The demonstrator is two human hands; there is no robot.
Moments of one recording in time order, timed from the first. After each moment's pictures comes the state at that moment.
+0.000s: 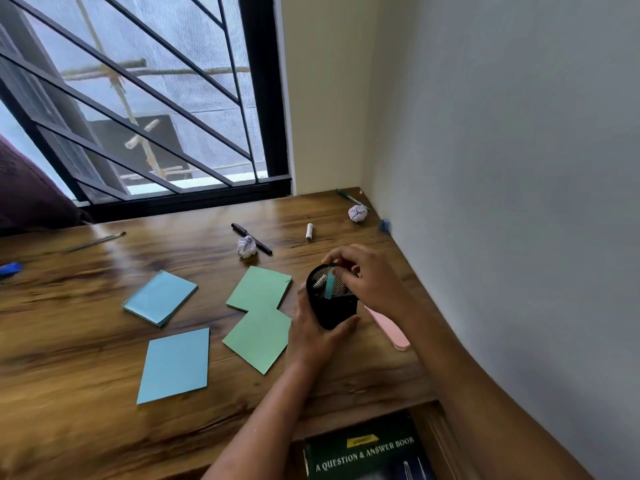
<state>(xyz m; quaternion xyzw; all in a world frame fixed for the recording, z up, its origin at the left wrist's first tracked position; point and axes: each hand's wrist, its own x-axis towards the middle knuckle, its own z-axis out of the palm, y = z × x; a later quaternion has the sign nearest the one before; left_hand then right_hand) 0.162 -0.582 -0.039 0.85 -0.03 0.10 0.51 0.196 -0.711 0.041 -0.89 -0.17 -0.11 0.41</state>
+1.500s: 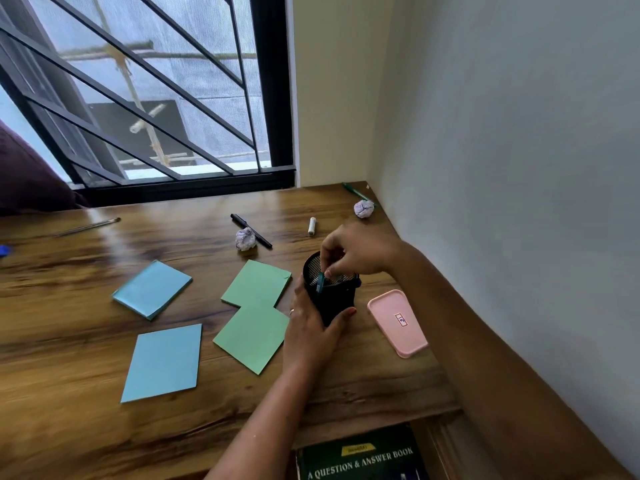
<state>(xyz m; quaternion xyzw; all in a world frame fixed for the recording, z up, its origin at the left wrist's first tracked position) 0.171 -0.587 -0.045 0.89 0.00 0.05 0.45 0.244 -0.703 0.086 -0.95 -0.23 0.13 0.19</state>
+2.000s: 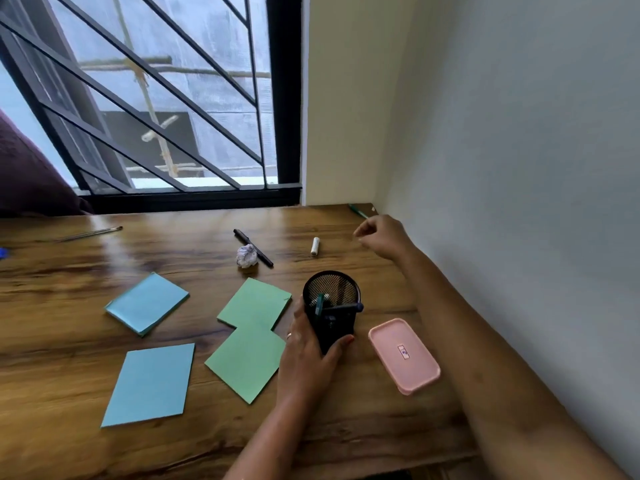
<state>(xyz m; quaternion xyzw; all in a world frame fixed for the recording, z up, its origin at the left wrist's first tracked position) 0.171 -0.587 -0.046 0.90 0.00 0.06 0.44 0.324 -0.741 0.056 -0.93 0.00 -0.01 0.36</state>
